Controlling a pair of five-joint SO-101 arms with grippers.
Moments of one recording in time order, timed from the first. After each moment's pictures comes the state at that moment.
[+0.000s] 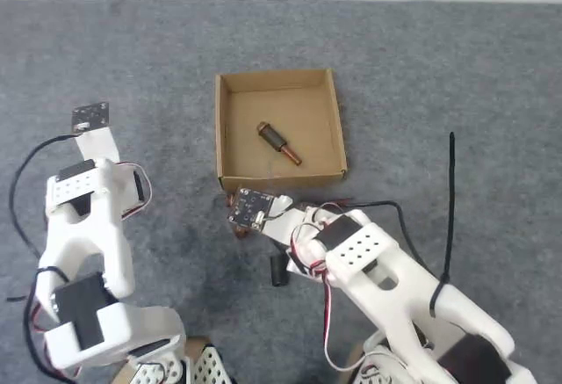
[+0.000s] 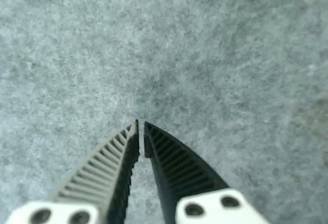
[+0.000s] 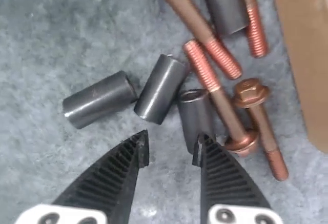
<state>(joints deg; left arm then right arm) -29.8 -3.3 42.6 52.0 -2.5 -41.0 -24.5 58.2 48.7 32.6</state>
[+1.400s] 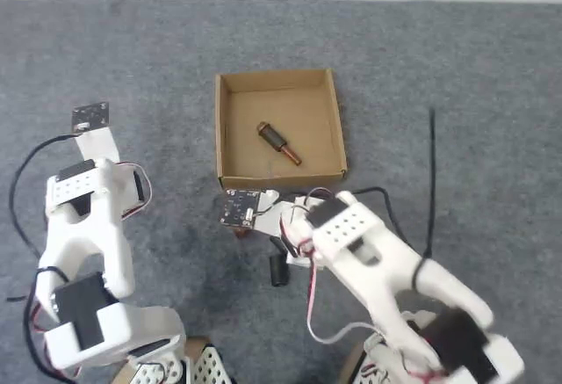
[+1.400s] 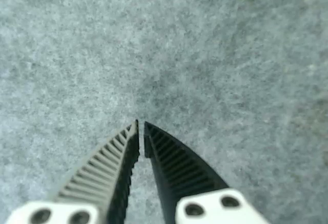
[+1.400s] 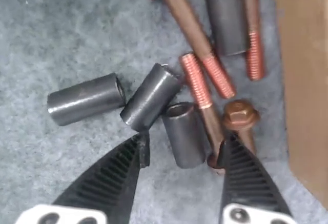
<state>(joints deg) -29.8 -3.3 42.6 52.0 -2.5 -40.2 -11.9 48.0 51.0 43.9</state>
